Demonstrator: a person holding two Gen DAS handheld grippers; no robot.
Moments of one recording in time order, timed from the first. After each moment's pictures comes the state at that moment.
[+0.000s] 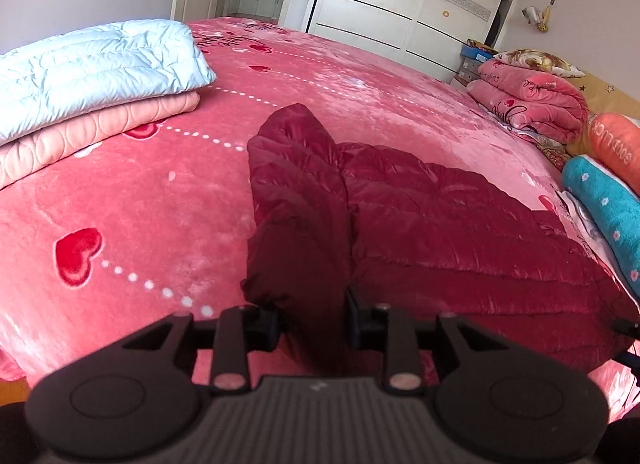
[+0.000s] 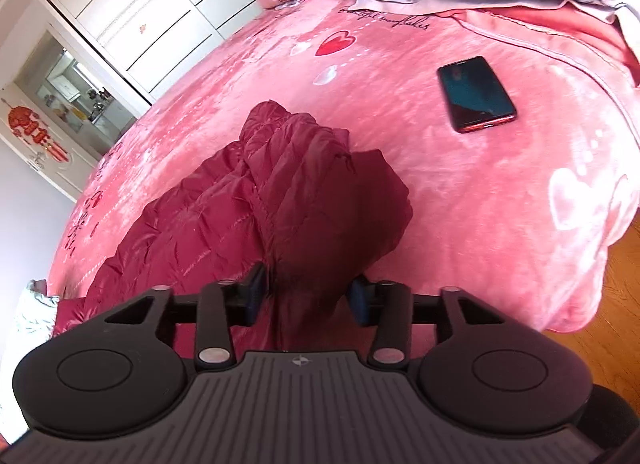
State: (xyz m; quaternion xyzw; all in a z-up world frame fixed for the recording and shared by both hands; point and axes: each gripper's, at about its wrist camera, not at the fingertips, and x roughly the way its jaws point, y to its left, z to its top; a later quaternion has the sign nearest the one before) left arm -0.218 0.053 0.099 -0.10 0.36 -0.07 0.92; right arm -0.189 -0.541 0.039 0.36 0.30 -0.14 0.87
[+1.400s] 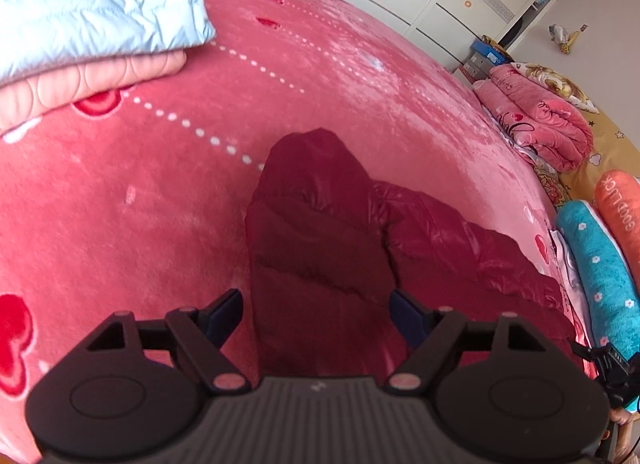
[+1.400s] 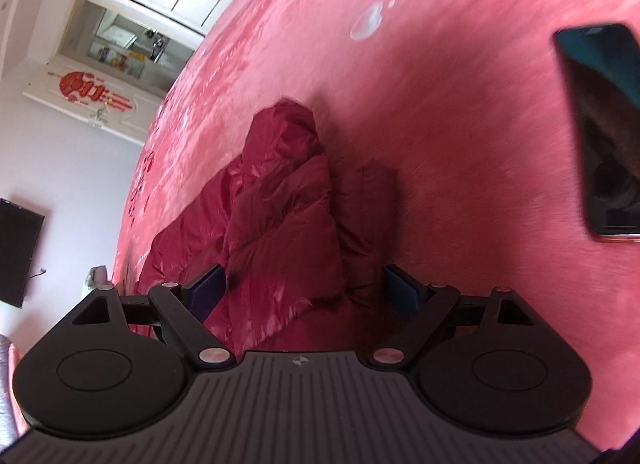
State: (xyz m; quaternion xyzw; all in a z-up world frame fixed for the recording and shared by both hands) left arm -0.079 0.093 0.074 -0.21 0.44 -0.11 0.87; right arm -0.027 -0.655 -0.022 0.43 0.40 0.06 0.81
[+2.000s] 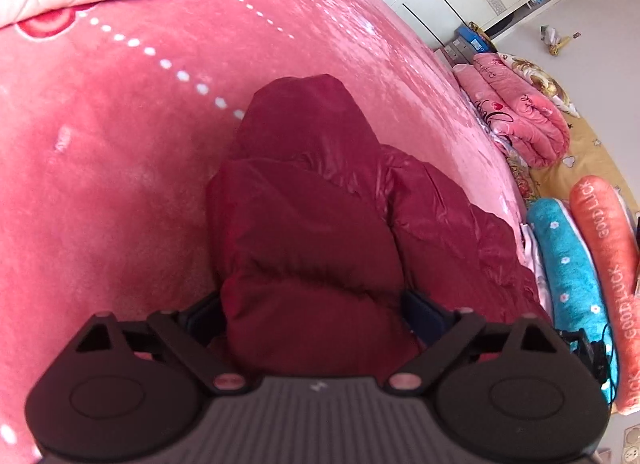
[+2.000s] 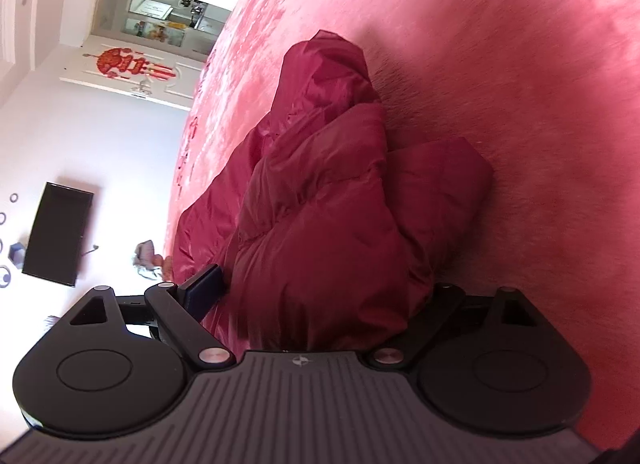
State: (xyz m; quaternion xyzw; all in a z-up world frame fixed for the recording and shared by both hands) left arm -0.045 0.092 0.029 -0.27 0.47 -0.18 0.82; right arm 0.011 -0.642 -0.042 0.48 0.40 0.15 0.76
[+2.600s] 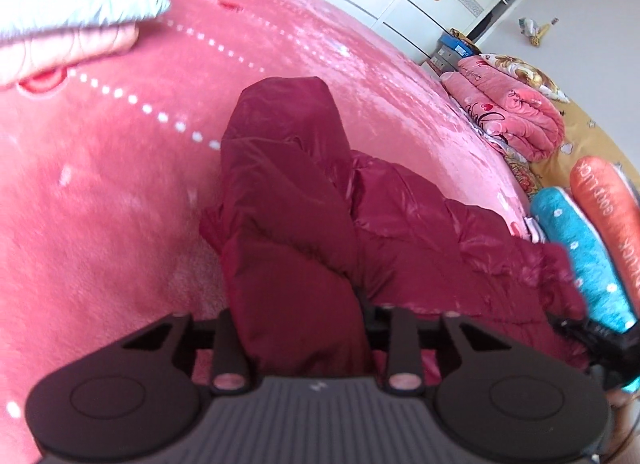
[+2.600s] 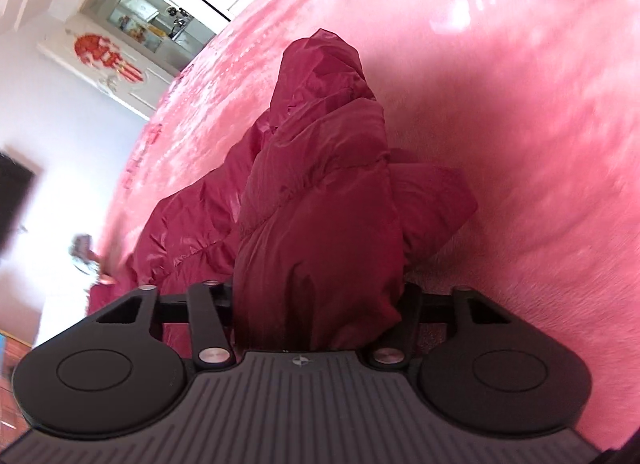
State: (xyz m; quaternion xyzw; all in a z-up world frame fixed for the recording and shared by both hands) left arm -0.073 0.070 0.056 -0.21 0.42 -0.16 0.87; right arm -0.030 -0.579 0.024 0.31 0.38 0.04 0.87
